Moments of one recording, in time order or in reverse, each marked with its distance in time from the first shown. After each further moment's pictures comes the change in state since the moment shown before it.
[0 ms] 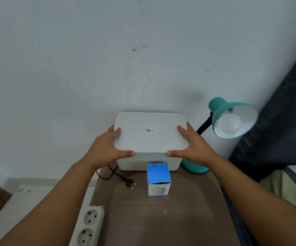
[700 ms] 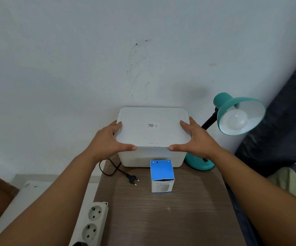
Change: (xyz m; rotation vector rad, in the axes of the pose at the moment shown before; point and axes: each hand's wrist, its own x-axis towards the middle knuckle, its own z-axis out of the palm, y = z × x) left_hand 0.007 0.000 -0.006 -0.081 0.003 0.013; right_hand 0.013 -0.001 -0.003 -0.079 -0.018 0.010
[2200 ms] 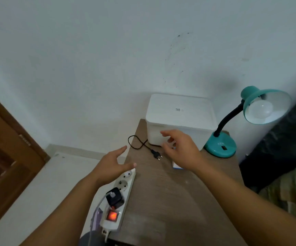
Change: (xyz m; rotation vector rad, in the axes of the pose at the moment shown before) left_hand -0.161 -0.091 0.005 -0.132 -0.056 -0.243; right_hand -0.090 -0.100 0.102 0.047 0.067 -0.366
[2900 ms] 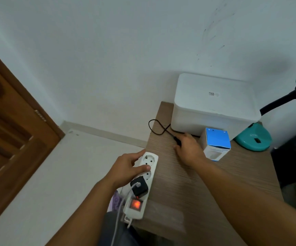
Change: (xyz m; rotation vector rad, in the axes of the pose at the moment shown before) left_hand 0.000 -0.078 0.016 -0.180 -0.087 -0.034; right_hand 0.031 0.037 0.110 -0.225 -0.235 0.328
